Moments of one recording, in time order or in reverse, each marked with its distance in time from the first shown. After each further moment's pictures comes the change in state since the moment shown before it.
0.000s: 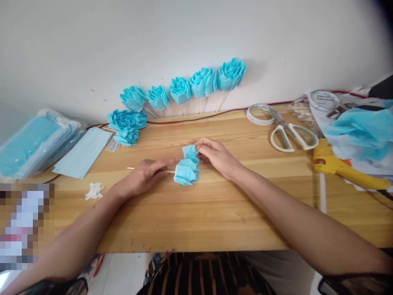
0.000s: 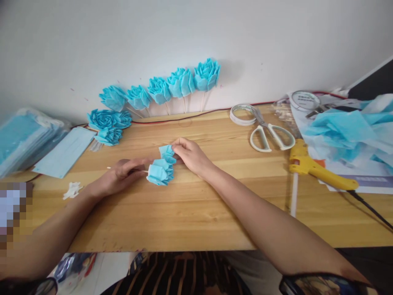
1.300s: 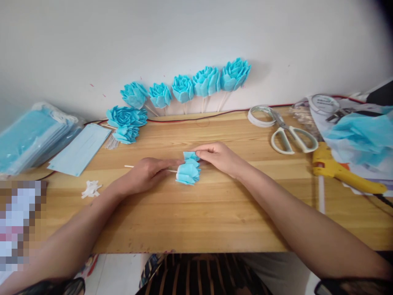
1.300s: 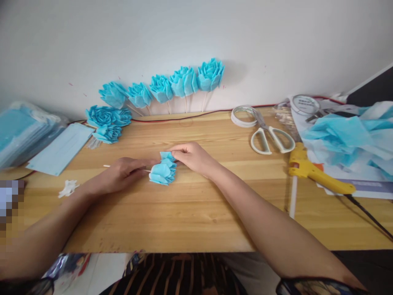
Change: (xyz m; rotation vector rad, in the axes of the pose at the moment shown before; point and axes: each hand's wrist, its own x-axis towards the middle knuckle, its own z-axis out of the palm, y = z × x) left_hand 0.012 0.010 -0.006 -0.010 -0.137 -0.102; right_hand 0.001 -0.001 -0.014 -0.238 -0.177 -0.060
